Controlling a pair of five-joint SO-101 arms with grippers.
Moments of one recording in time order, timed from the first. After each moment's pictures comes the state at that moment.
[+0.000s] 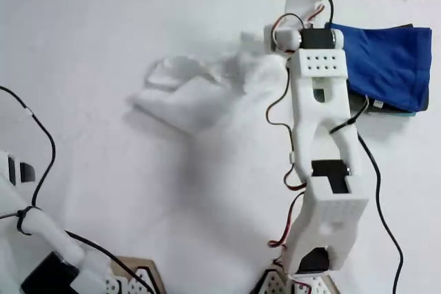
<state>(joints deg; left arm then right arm) -58.2 -23.3 33.0 70.3 -36.9 -6.4 22.5 -27.3 64.5 5.4</state>
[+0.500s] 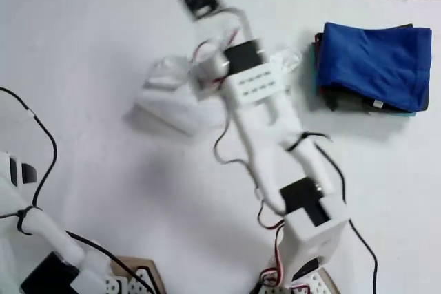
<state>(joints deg) -58.1 -23.3 33.5 70.3 -36.9 -31.1 13.5 -20.0 80.0 5.5</state>
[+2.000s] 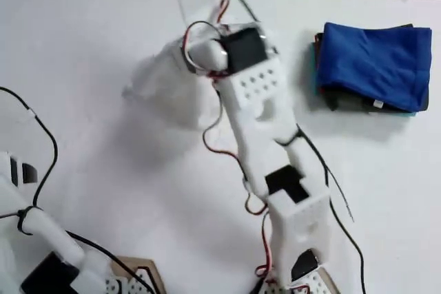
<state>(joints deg) -58.0 -23.3 33.6 70.3 -36.9 -31.8 22.2 -64.8 96.5 8.9</state>
